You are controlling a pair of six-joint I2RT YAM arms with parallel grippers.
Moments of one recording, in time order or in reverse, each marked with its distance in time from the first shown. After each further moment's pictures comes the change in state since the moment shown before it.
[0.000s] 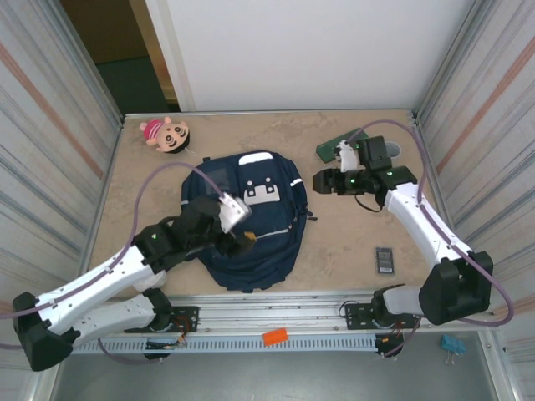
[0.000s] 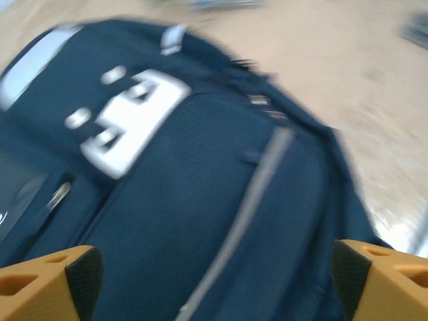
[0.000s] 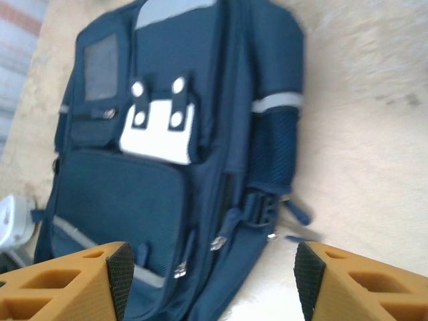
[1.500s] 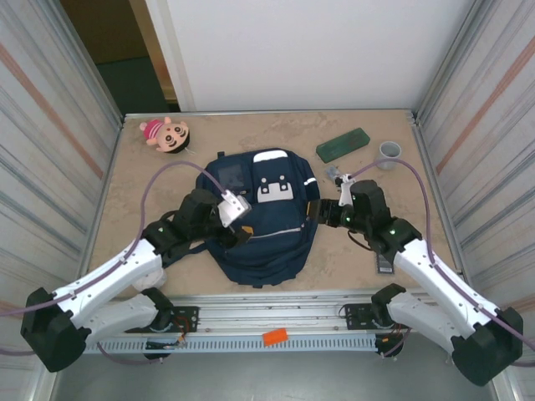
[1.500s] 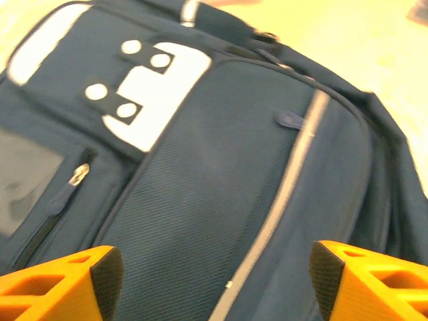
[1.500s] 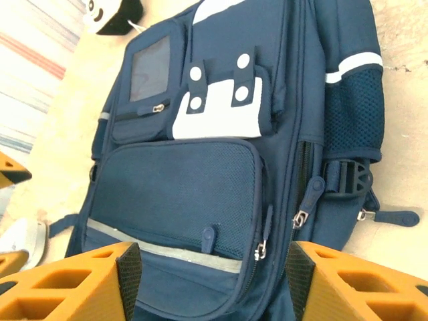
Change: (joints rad) left arm 0.080 0.062 -0.096 0.181 0.238 0.321; right arm 0.208 -0.438 -0.416 0.277 0.257 0.283
